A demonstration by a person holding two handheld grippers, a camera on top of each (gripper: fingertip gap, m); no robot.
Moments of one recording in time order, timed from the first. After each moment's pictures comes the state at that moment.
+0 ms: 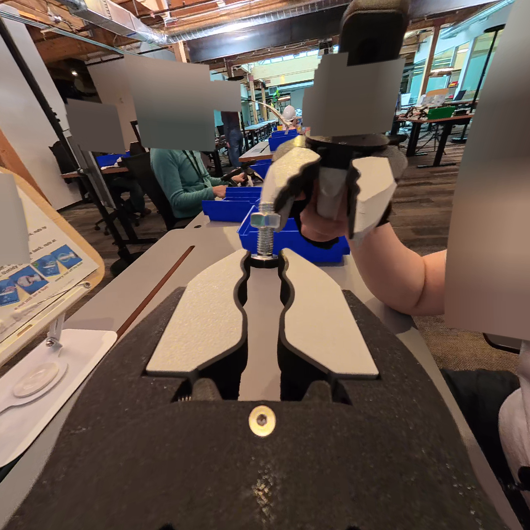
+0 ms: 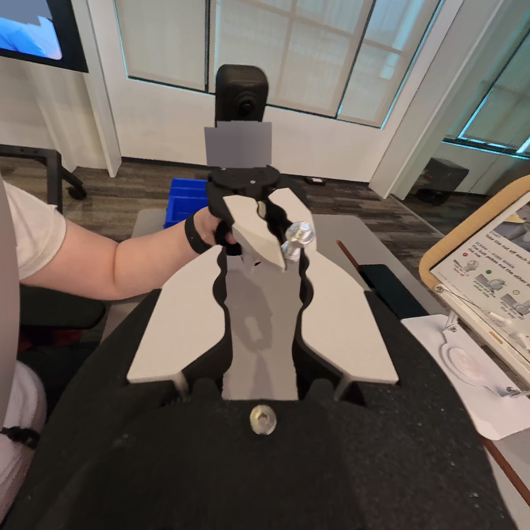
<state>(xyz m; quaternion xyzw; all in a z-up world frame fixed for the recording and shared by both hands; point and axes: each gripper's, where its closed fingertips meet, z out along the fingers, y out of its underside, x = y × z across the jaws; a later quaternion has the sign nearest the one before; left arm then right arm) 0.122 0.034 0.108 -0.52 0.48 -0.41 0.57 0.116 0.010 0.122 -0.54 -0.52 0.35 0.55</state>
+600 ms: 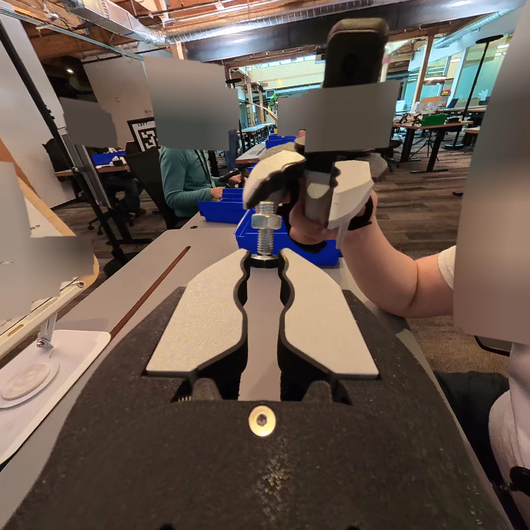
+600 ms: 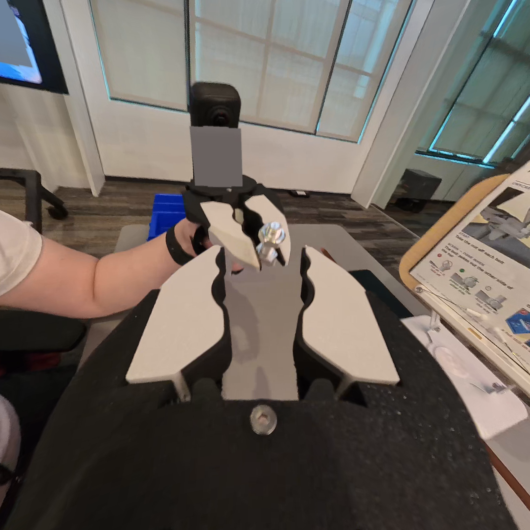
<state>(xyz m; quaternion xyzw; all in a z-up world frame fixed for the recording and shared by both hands) 0.121 0.033 0.108 -0.52 0.48 -0.43 0.57 0.120 0.024 0.129 -0.54 -0.49 0.37 0.58</state>
